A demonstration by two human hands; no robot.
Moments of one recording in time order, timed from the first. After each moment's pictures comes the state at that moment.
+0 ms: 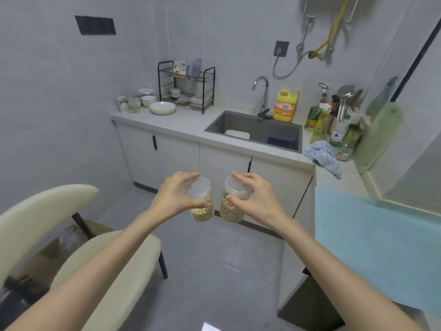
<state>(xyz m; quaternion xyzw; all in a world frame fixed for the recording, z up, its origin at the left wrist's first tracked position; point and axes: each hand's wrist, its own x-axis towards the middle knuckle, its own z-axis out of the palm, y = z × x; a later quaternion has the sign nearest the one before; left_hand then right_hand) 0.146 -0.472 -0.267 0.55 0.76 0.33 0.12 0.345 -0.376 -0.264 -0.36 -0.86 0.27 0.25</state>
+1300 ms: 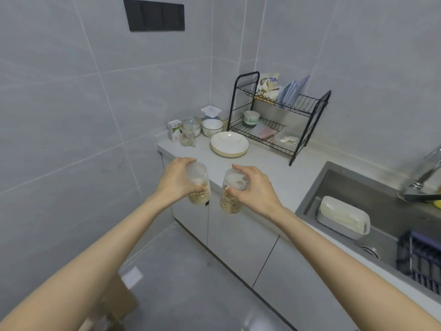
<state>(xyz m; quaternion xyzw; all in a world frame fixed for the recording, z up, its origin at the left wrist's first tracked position) -0.415 -0.063 -0.277 0.37 0.86 0.33 0.06 -0.260 0.078 -0.278 -0.24 -0.90 0.30 0.18</state>
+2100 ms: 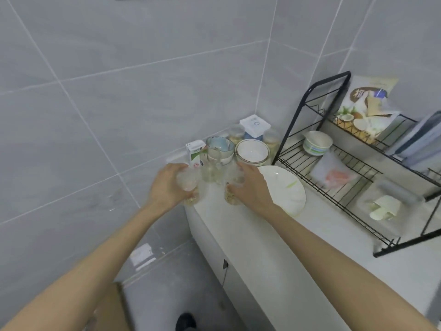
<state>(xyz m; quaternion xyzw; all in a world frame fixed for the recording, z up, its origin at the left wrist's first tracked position) -0.735 0.107 -0.351 0.21 0.93 0.31 0.04 -0.637 0.304 -0.357 -0.18 -0.91 0.36 0.10</state>
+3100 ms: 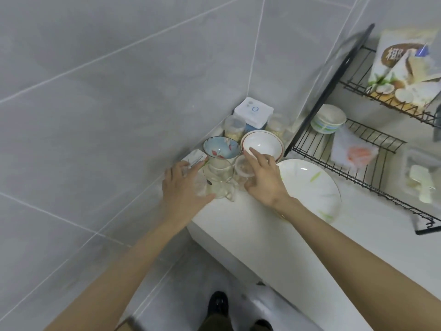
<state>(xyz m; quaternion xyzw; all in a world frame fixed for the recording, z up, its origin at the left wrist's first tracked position) -0.878 0.152 -0.416 0.37 0.91 0.19 0.02 -0.758 0.335 -0.425 -0.26 -0.94 0.19 0.07</state>
